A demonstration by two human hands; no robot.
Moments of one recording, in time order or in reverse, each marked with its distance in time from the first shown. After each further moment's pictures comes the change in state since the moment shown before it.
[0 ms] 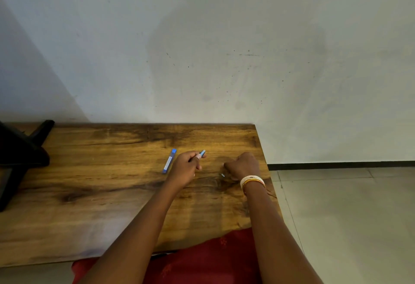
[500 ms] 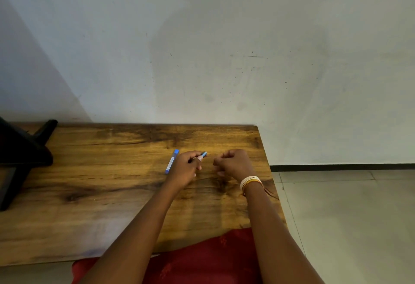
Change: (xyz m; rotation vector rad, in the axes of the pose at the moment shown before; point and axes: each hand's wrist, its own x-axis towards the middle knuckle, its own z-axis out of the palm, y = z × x) left_hand 0.002 -0.004 -0.006 -0.033 -0.001 0.017; right_hand -0.011 -0.018 0.008 0.300 -0.215 -0.067
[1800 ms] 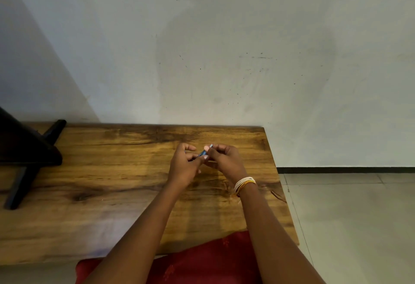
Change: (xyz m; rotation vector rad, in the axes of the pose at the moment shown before) left_hand -0.002 0.002 -0.013 -0.116 0.190 -0.022; right_hand 0.002 -0.011 0.036 0.516 -0.241 -0.209
